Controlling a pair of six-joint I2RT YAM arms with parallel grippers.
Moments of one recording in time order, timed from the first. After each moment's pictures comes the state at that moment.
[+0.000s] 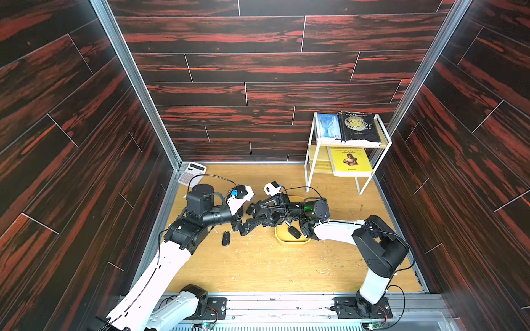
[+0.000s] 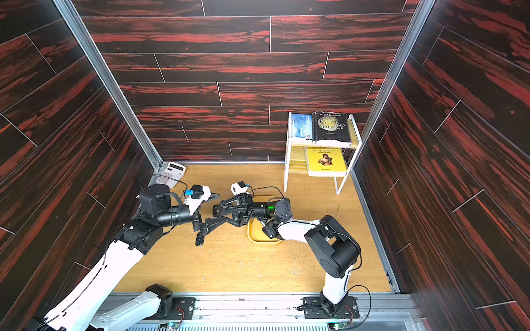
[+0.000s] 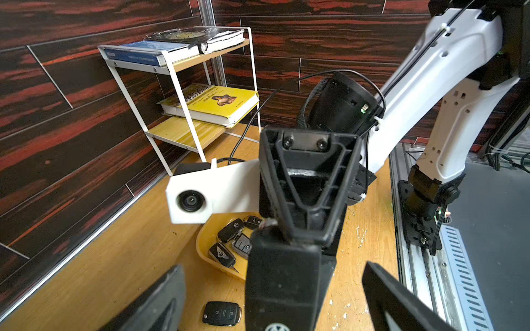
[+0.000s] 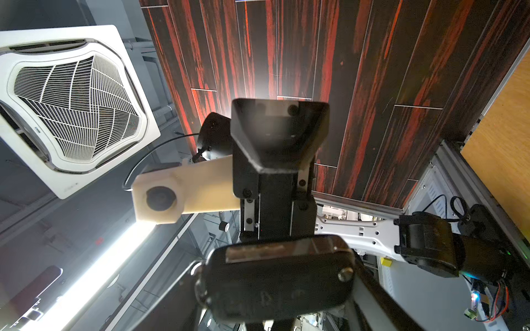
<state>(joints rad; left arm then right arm) -0.37 0.99 1.00 -0.35 0.79 0.30 0.76 1.80 0.95 1.52 -0.99 2.09</state>
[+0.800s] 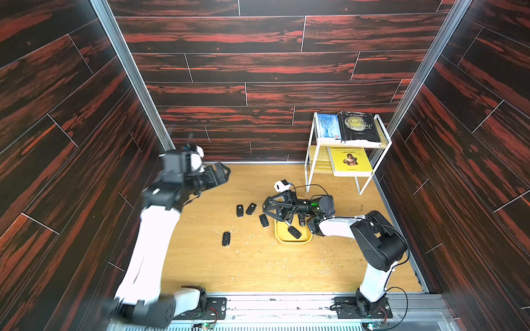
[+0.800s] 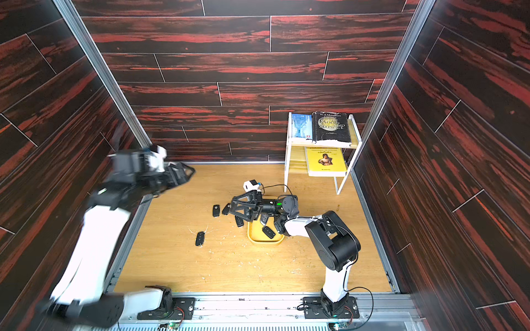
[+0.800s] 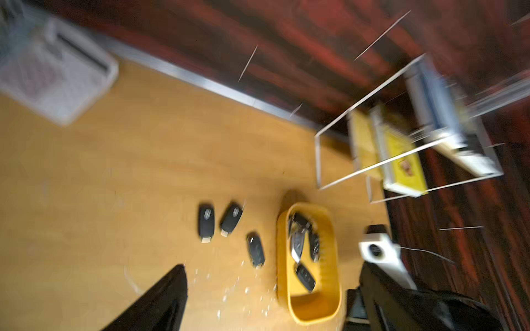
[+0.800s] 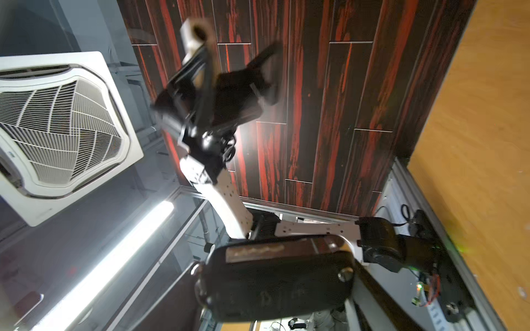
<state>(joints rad) -0.09 1.41 1.55 -0.94 0.33 -0.51 0.60 1.84 0.87 1.52 -1.08 1.99</state>
